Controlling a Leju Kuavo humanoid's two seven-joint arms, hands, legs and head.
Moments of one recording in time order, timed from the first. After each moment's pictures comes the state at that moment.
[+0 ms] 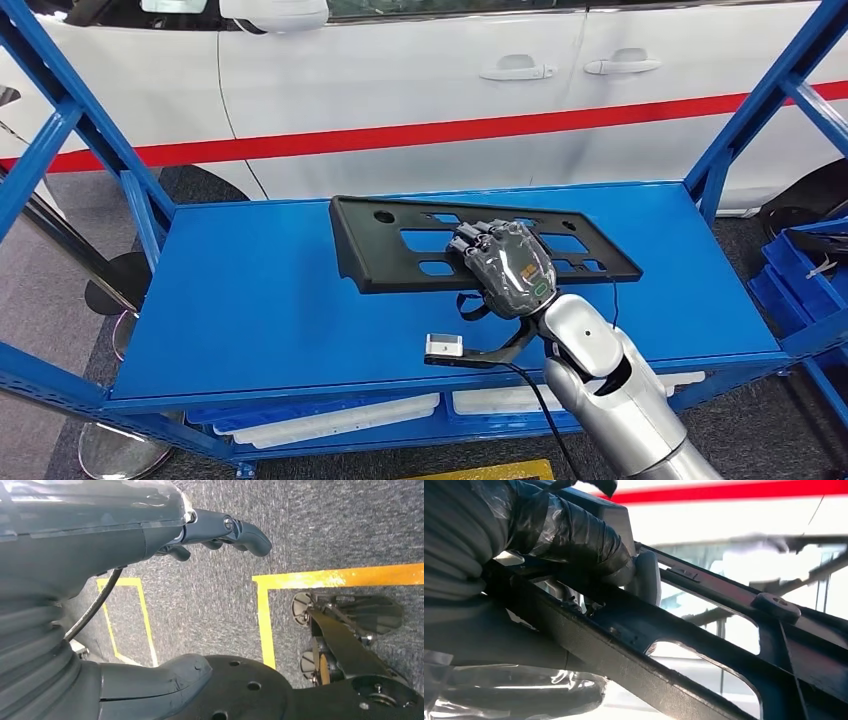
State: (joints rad) left arm -0.09 -0.17 1.22 -0.23 -1.20 -0.01 0.01; right arm -0.34 -0.19 0.40 -1.69 1.27 -0.18 -0.17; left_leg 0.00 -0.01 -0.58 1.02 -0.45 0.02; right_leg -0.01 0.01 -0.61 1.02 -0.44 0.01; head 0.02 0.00
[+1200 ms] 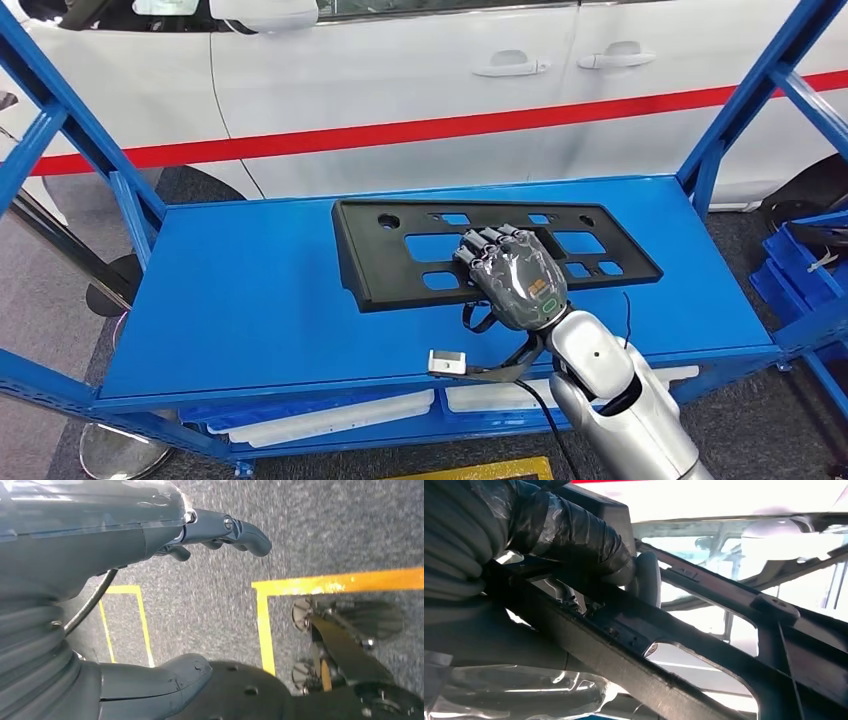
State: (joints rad) left arm -0.09 -0.18 1.22 -0.23 -1.23 0.00 0.01; right arm -0.27 -0.19 0.37 -1.78 1.40 -0.22 -0.15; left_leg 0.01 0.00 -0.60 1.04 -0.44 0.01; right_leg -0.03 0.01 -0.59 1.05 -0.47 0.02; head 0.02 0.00
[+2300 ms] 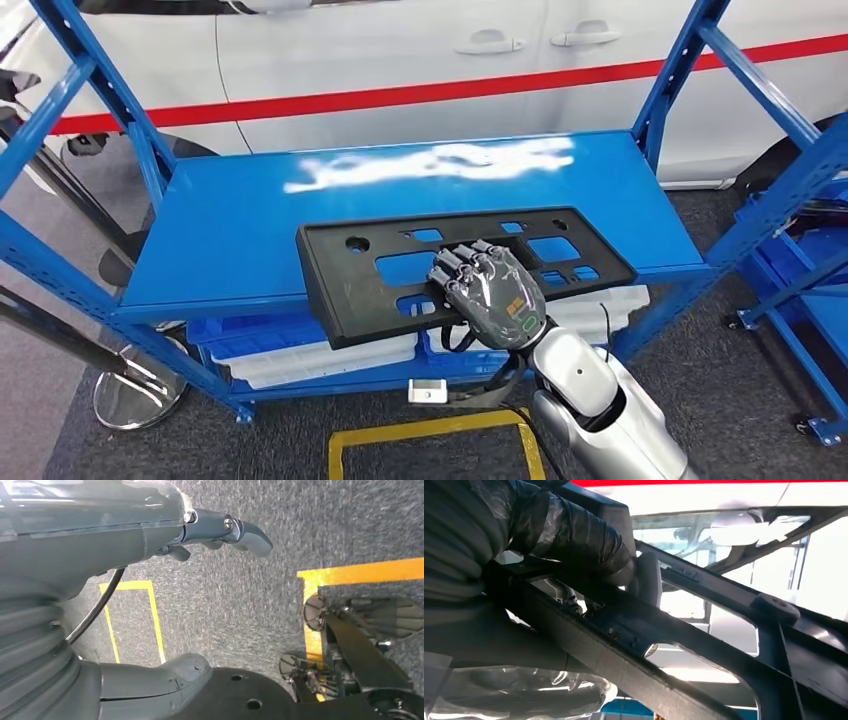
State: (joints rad) left arm -0.09 -0.15 1.22 -0.23 -1.22 -0.02 0.01; right arm -0.27 -0.19 0.48 -1.81 1.39 -0.24 -0.13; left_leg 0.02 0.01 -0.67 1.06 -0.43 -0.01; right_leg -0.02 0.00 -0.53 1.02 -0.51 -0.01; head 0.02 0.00
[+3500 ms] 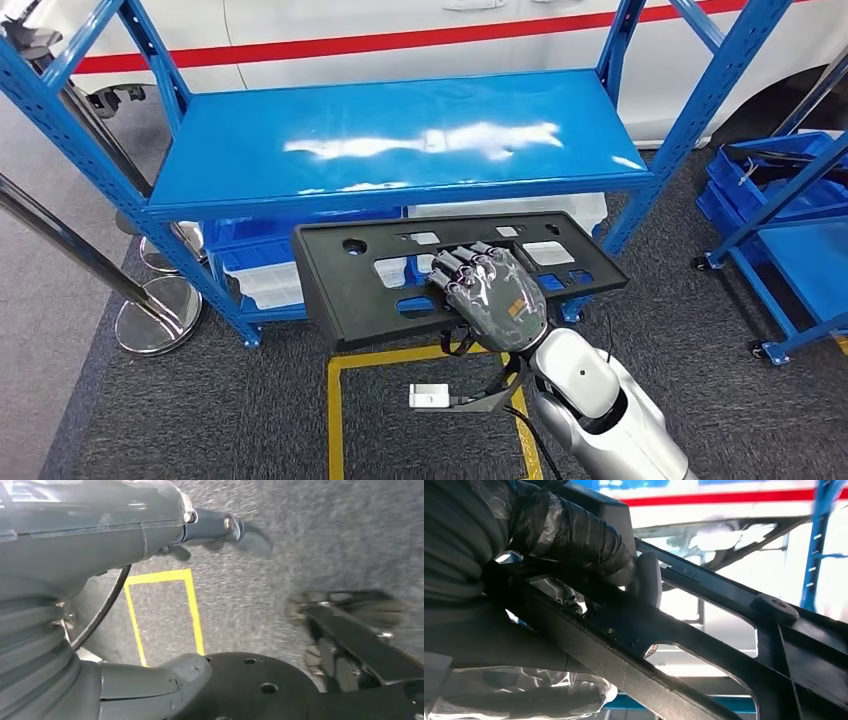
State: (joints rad) left arm -0.08 -0.16 1.22 -0.23 -1.24 -0.02 0.02; right arm -0.26 -0.19 0.47 -1.83 1.34 -0.23 -0.15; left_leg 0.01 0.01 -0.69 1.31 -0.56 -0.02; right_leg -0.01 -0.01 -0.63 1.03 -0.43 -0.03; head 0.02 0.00
